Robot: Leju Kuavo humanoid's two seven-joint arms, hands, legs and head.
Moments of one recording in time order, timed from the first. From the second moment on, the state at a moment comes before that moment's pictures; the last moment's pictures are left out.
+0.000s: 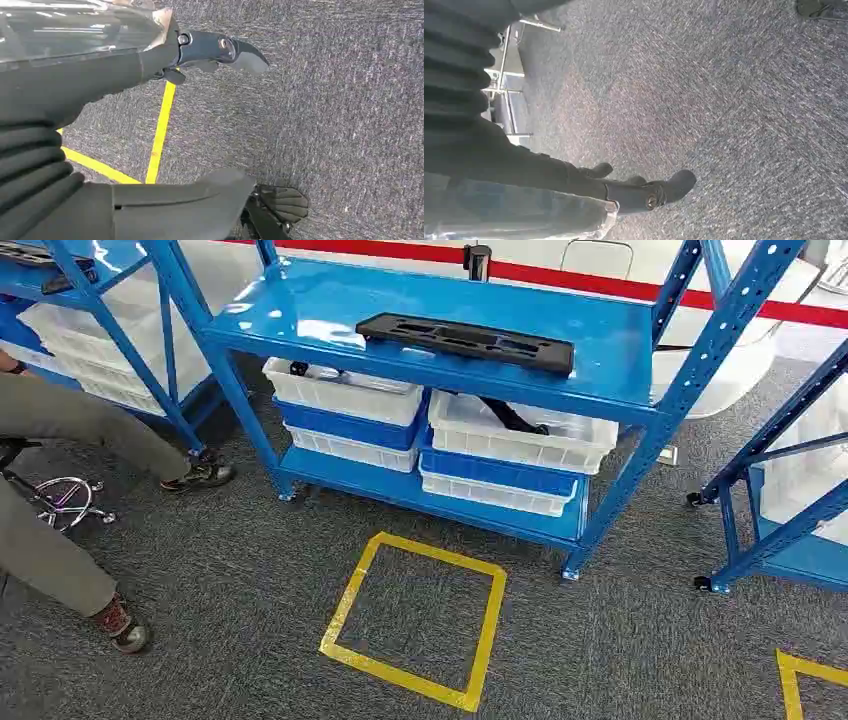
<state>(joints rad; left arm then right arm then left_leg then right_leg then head) -0.04 -0.05 -0.01 -0.18 0.01 0.33 -0.32 -0.04 -0.02 0.19 -0.17 0.33 -0.24 0.23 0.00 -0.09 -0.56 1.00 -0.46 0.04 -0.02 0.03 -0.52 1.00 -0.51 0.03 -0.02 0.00</state>
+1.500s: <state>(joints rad) -0.04 -0.05 -0.01 -0.18 0.00 0.33 -0.31 -0.03 -0.03 0.19 -0.17 0.32 -0.24 0.22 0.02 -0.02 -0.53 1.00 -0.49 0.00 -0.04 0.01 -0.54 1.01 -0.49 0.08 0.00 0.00</state>
